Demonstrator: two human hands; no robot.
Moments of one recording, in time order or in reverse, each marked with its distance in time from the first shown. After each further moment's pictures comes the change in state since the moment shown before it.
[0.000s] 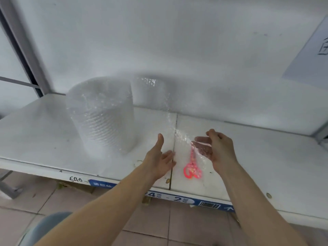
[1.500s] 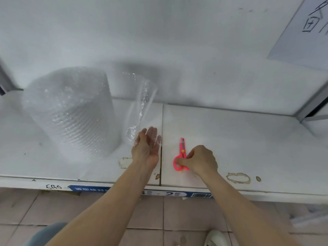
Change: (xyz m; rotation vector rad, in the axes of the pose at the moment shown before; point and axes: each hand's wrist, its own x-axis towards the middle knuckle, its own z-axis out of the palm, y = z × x) left_hand 0.042 -0.009 0.002 -0.272 0.019 0.277; right_hand 0.013 0.067 -0.019 -1.189 0.038 0.018
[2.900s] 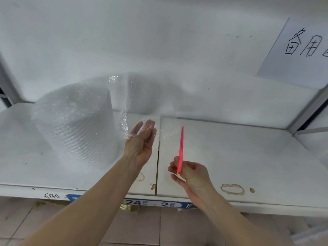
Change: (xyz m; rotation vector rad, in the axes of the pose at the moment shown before) left_hand -0.018 0.035 0.036 -0.029 -0.267 0.025; right_hand -0.065 -0.018 -0.018 1.286 -0.239 0.054
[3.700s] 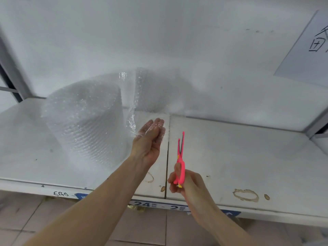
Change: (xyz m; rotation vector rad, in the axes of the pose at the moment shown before) left_hand 0.002 0.009 -0.003 -0.019 -0.028 -0.027; right_hand -0.009 0.023 0.022 -0.387 -0.173 -0.102
